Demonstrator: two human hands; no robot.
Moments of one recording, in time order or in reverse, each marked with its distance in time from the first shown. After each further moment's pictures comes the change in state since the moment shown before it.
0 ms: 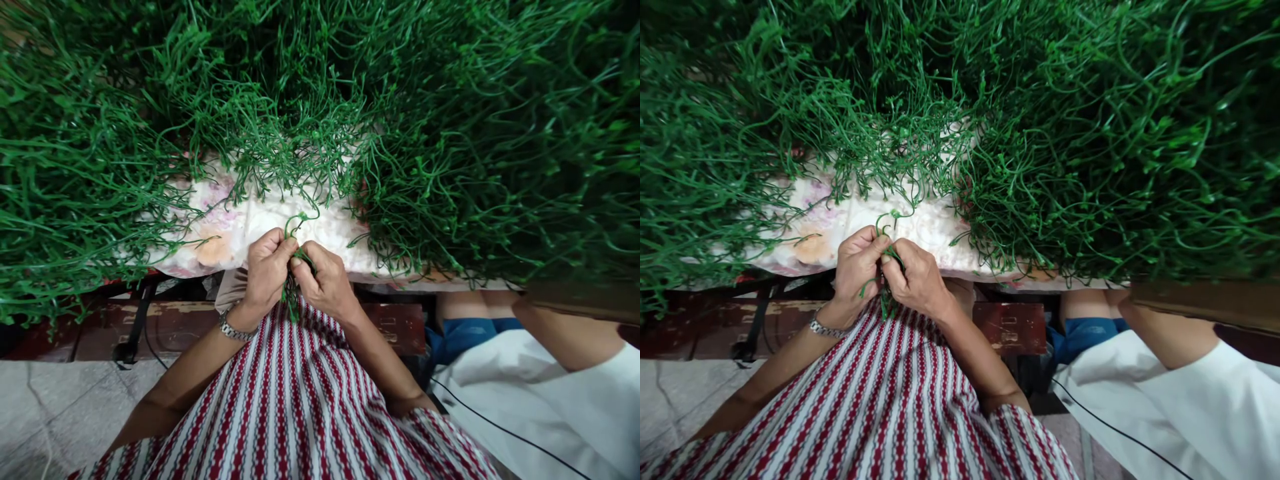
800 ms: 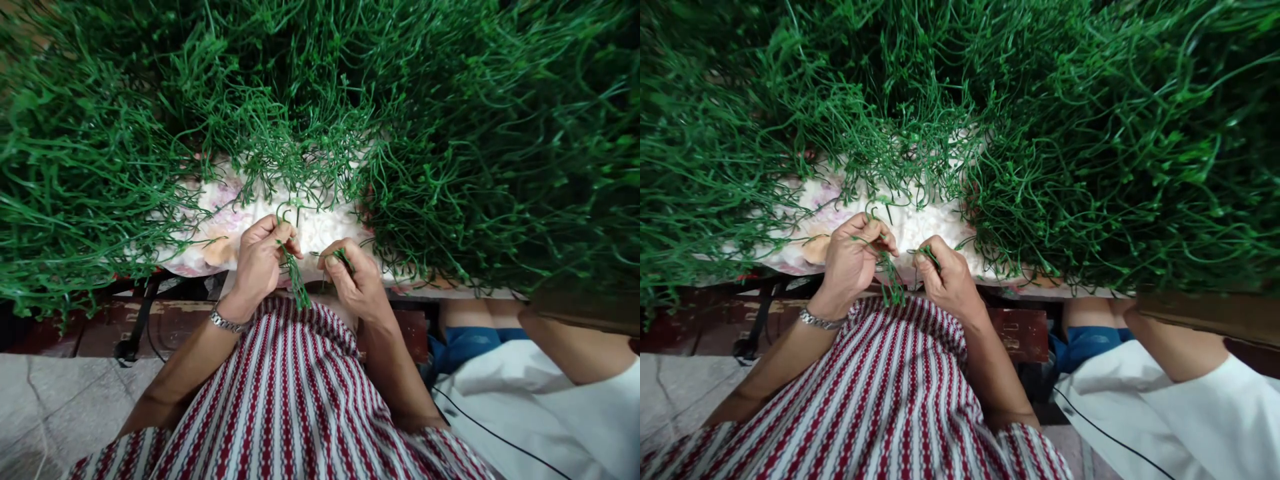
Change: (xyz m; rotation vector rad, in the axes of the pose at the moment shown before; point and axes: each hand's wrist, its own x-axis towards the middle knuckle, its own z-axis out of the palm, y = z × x) left_hand 0.010 0.022 -0.008 -0.142 -0.122 0.031; right_hand -0.007 0.010 -0.035 0.088 -0.035 0.082
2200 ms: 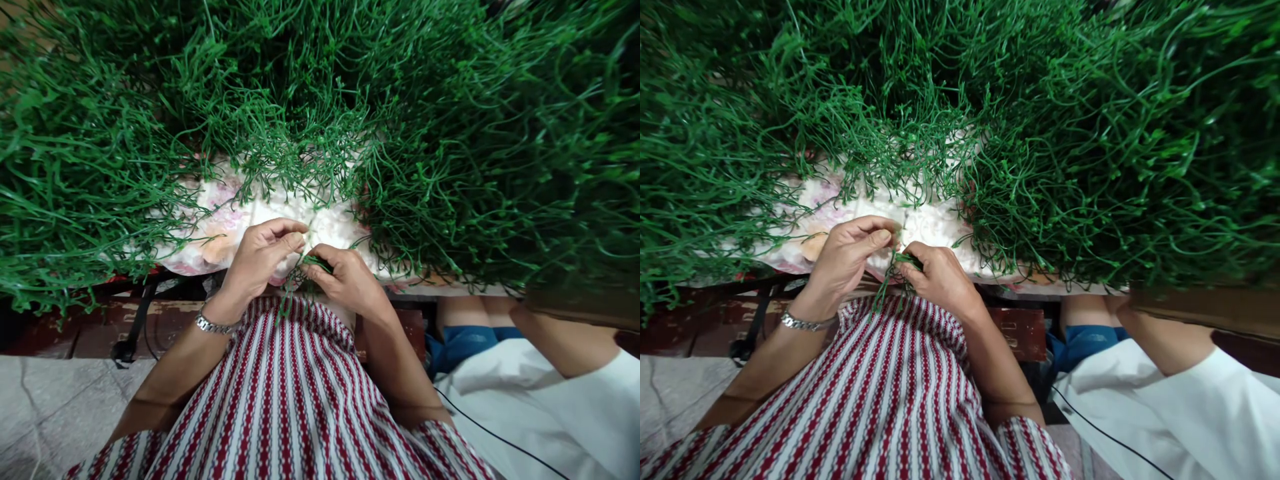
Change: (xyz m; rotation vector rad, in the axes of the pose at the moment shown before) left_hand -0.004 0.015 -0.003 0.246 -0.097 -0.039; right_hand 0.011 -0.012 -0.001 -0.232 -0.287 0.096
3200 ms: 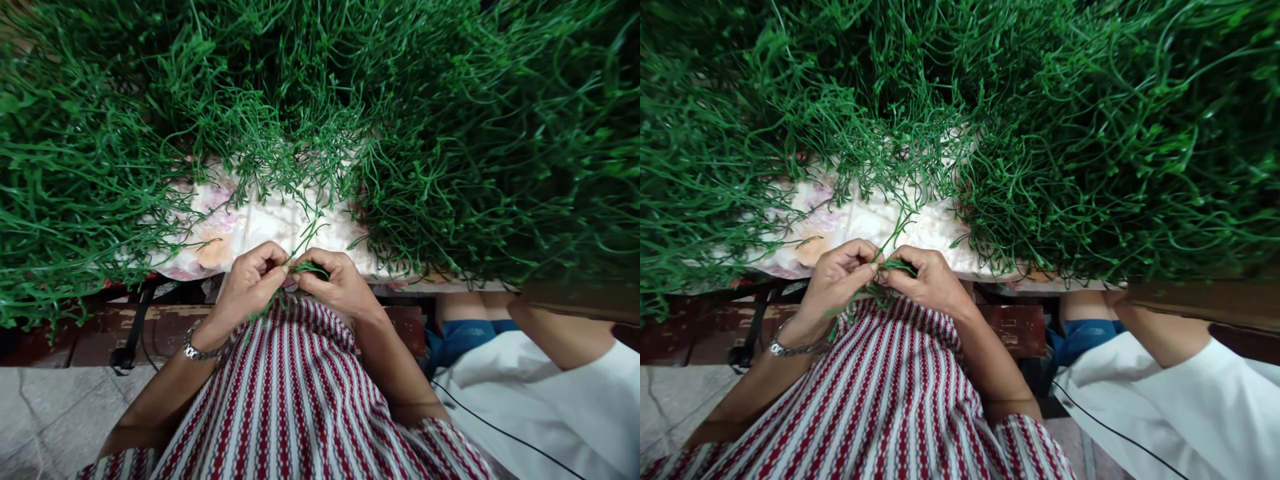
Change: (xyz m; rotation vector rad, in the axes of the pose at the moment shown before) left_hand -0.025 -0.006 -0.020 0.432 -0.138 0.098; right_hand 0.003 -0.002 0.012 0.457 0.039 -0.031
